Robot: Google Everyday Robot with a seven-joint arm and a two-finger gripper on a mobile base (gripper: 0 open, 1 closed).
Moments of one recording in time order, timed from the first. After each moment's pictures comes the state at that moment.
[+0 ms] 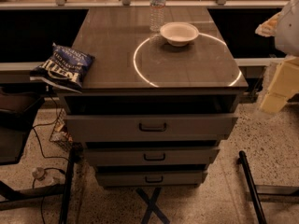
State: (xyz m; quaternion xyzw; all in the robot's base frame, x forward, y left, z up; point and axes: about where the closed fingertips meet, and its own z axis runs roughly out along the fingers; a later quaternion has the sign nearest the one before) arm 0.438 -0.213 0.989 -0.60 0.78 -0.05 0.18
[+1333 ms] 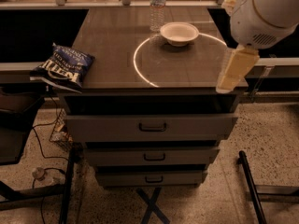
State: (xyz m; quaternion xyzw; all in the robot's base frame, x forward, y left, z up) arm 0.515 -0.165 0.994 -0.64 0.71 -0.15 0.27
